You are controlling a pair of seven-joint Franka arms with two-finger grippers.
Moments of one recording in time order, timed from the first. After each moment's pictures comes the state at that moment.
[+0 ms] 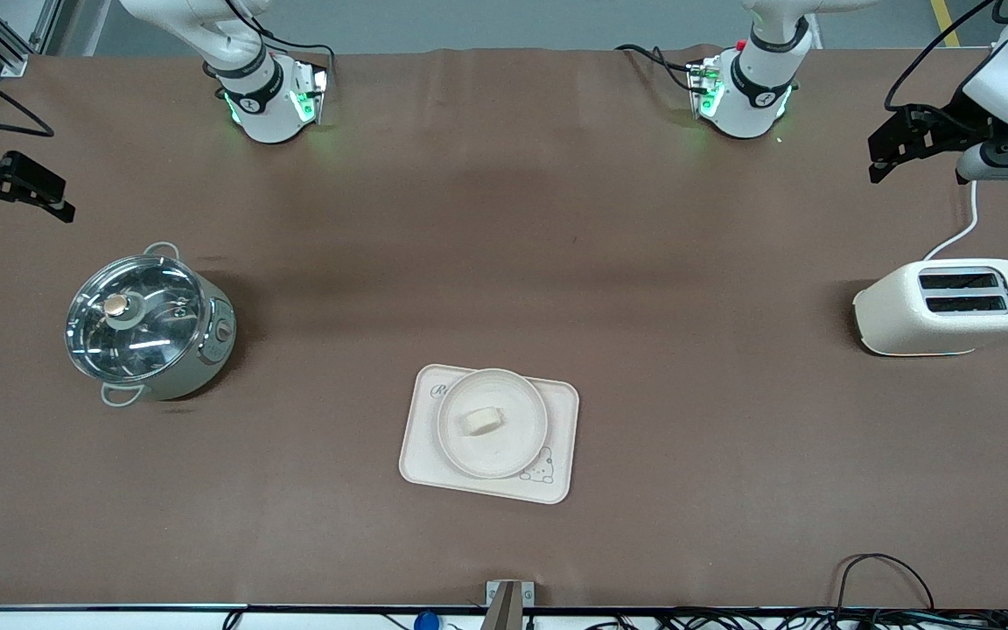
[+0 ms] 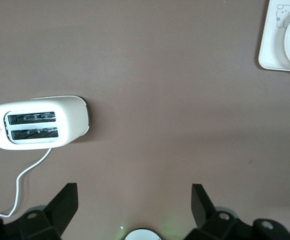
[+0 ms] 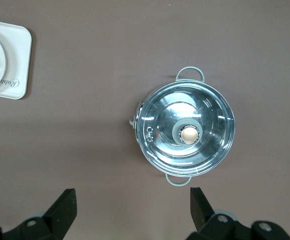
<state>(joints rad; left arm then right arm) 0.03 -0.10 -0.18 -1.57 0.02 1.45 -0.08 0.08 -0.08 -0.13 -1.64 0.01 1.56 -0.09</state>
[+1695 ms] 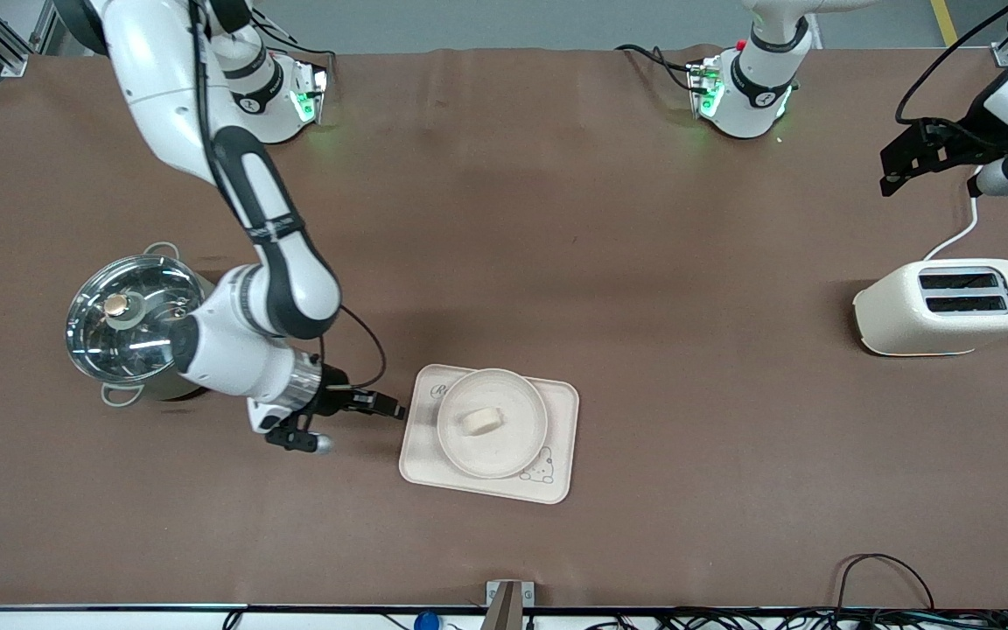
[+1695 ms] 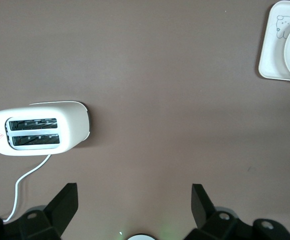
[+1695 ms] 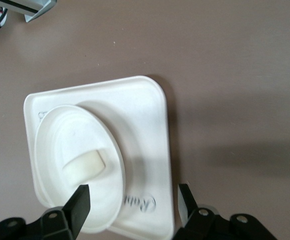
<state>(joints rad) 0.04 -0.05 -0.17 -1.51 0.02 1.45 -0.08 0.46 0.73 -0.12 -1.55 0.85 2.45 0.00</state>
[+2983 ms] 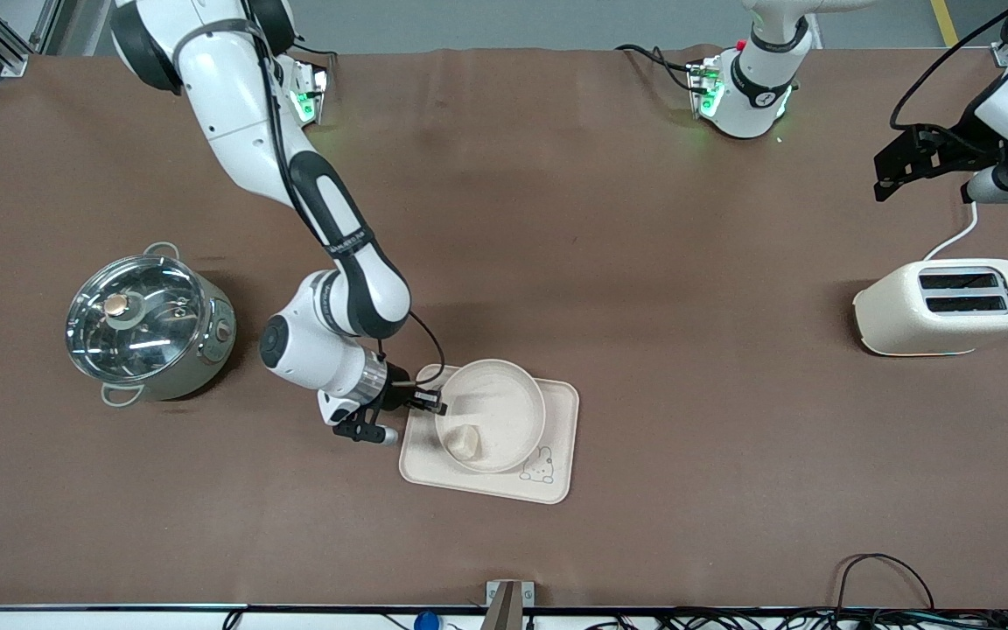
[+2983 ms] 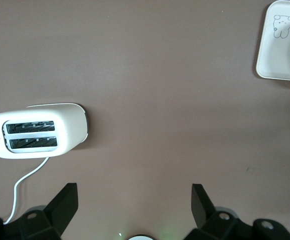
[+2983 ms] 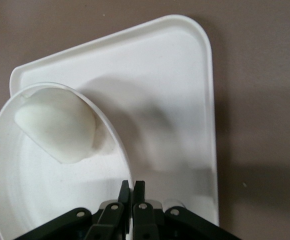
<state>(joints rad) 0.03 -0.03 -0.18 -1.50 0.02 1.45 -0.08 0.53 0.80 -0.11 -1.53 0.94 2.48 -0.04</state>
